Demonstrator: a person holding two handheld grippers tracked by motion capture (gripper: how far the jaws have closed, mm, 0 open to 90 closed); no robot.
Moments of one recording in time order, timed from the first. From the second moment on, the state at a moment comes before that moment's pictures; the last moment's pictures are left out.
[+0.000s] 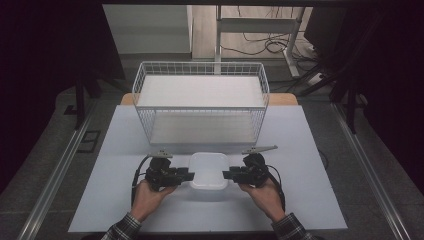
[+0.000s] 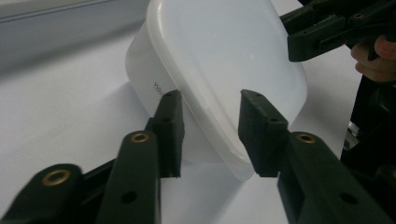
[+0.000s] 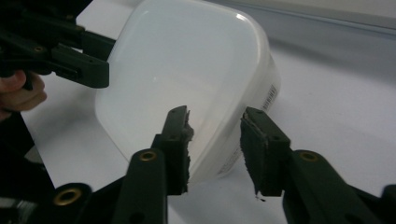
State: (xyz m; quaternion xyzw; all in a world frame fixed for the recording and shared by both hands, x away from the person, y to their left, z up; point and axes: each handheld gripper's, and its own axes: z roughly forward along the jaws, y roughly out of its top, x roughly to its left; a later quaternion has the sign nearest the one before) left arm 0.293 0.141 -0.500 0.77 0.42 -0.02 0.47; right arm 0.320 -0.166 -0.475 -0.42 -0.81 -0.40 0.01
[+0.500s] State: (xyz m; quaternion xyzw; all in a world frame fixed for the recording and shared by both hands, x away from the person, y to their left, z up) left arm 0.290 0.139 -0.490 0.75 0.44 0.02 0.49; right arm 0.310 -0.168 -0.465 -0.42 -0.79 -0.44 -0.07
